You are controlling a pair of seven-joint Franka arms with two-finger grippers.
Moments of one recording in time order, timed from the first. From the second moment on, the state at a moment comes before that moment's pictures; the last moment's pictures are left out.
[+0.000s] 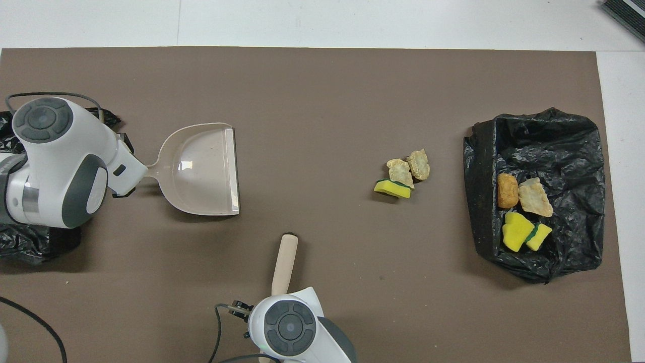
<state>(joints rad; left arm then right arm) -0.15 0.21 0.05 -1.98 0.17 2.16 1.32 0.76 0.19 0.24 -2.13 0.36 2.39 1.16</state>
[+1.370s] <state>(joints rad) -0.16 0.20 0.04 -1.99 0.17 2.16 1.30 0.75 0.15 0.23 -2.15 0.31 2.29 1.17</state>
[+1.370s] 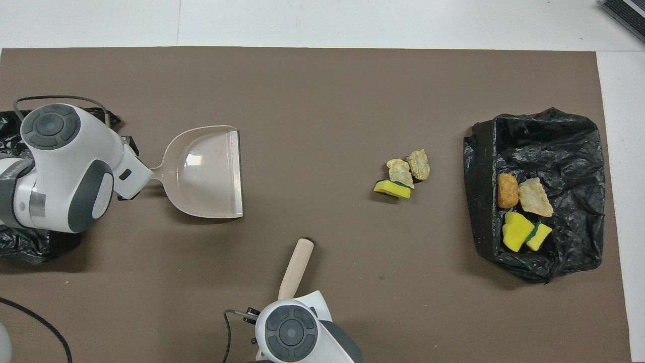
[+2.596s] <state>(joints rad) -0.53 0.17 0.03 -1.97 0.16 2.01 0.78 0.12 0.10 0.21 -2.01 -0.31 1.66 0.22</state>
